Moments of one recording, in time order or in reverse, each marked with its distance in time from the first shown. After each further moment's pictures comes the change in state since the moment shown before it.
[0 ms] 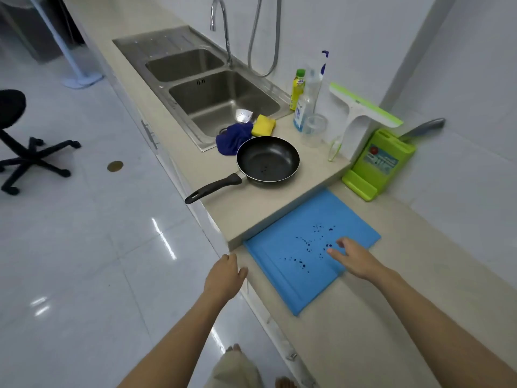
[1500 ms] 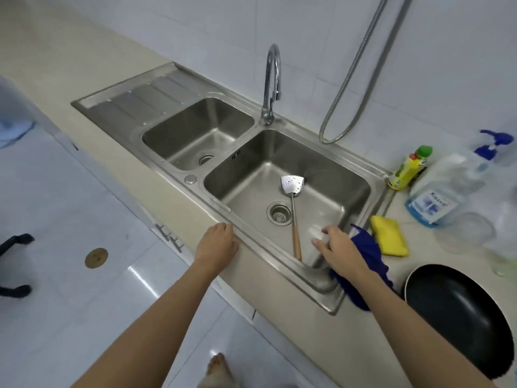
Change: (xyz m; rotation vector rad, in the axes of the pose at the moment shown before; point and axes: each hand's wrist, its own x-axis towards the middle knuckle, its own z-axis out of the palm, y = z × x) left_hand 0.553 -0.245 -0.376 0.236 0.112 0.423; right_hand 0.429 -0.454 -0.014 0.103 0.381 0.052
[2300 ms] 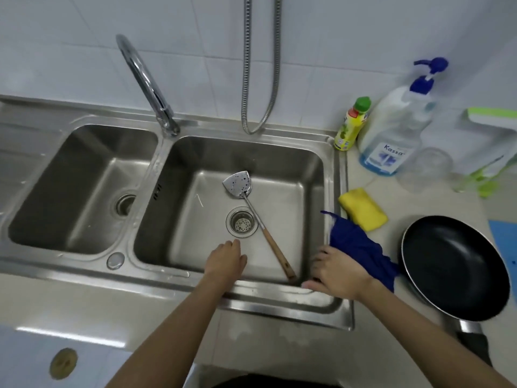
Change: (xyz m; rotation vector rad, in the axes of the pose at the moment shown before) left_hand 0.153 0.055 0.039 0.210 -0.437 0.390; right_hand 0.014 0.050 0.038 -0.568 -0.241 -0.240
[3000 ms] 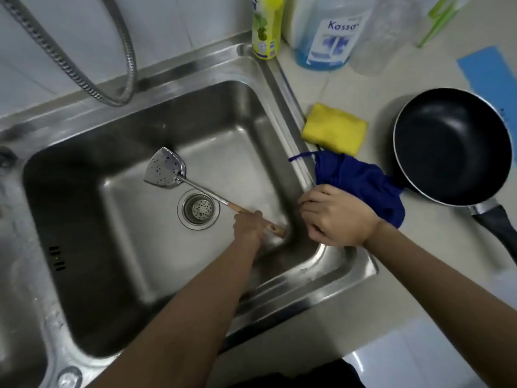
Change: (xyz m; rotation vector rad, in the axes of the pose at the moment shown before) left_hand 0.146 0.068 0.114 -0.743 -0.369 -0.490; right_hand 0.004 0.001 0.018 0.175 0.329 0.330
